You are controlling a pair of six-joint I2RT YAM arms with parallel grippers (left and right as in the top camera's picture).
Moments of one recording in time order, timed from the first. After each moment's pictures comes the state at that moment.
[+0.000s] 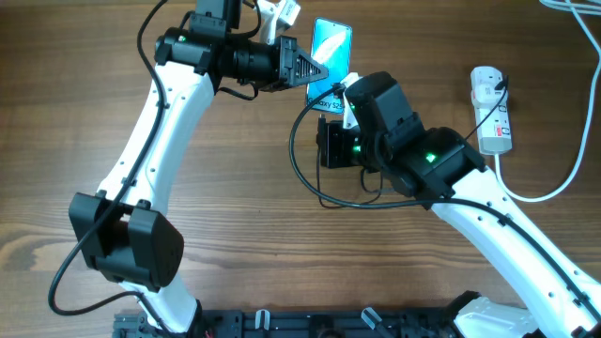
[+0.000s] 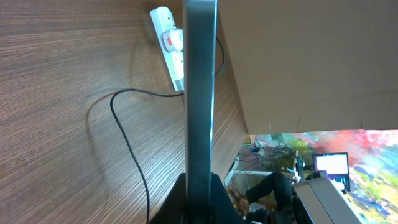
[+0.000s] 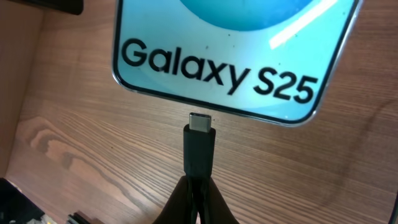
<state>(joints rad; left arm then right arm) -0.27 1.87 1.79 -0.86 0.99 -0.33 0.62 1.41 1.33 -0.77 -0.16 0.54</state>
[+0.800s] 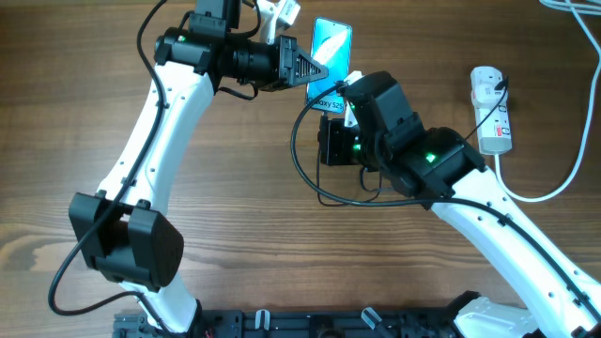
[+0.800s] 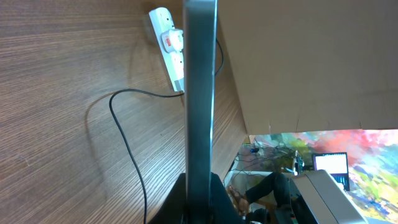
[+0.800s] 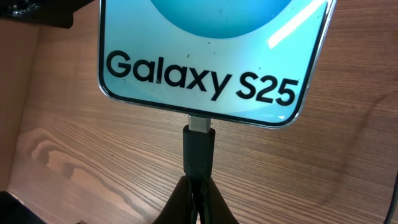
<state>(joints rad) -0.27 1.87 1.79 -0.86 0.99 -0.33 0.62 1.41 1.33 -0.77 -0.14 0.59</state>
